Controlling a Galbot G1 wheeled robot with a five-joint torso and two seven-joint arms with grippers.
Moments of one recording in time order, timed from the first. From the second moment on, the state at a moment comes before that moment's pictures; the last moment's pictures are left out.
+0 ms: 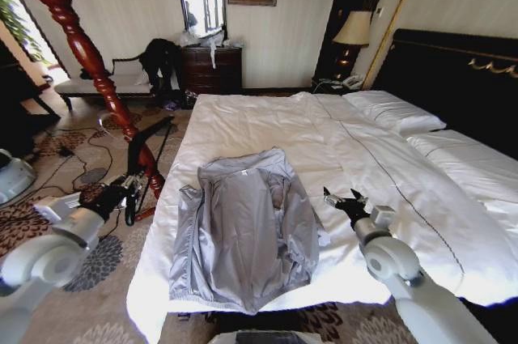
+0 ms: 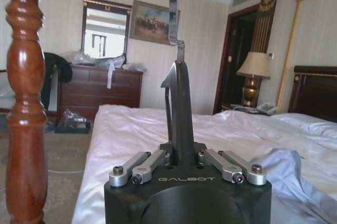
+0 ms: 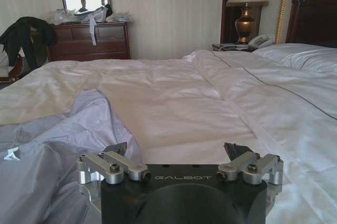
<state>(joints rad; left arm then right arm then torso) 1.70 -0.65 -0.92 -2.16 -1.08 0.06 0.00 -1.21 0.89 0.45 2.02 0.81 -0.36 0.42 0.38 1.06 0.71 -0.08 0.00</state>
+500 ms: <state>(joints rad) 1.73 -0.73 -0.73 -2.20 -0.95 0.03 0.01 -0.69 0.97 0.08 1.58 0.76 -0.31 0.34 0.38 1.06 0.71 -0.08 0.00</state>
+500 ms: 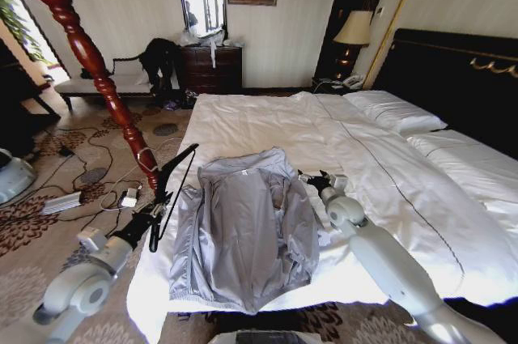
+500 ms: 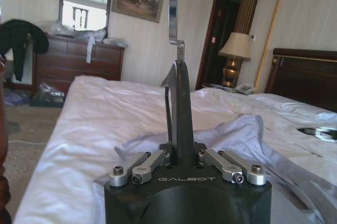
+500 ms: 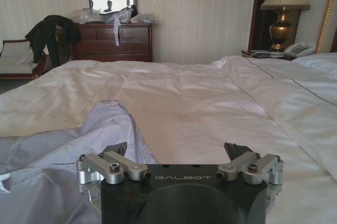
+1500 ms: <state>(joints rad) 1.65 -0.50 -0.56 -2.07 -1.07 -0.03 0.19 -0.39 1.24 -0.10 1.05 0.73 -0.17 0.28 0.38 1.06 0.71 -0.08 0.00</state>
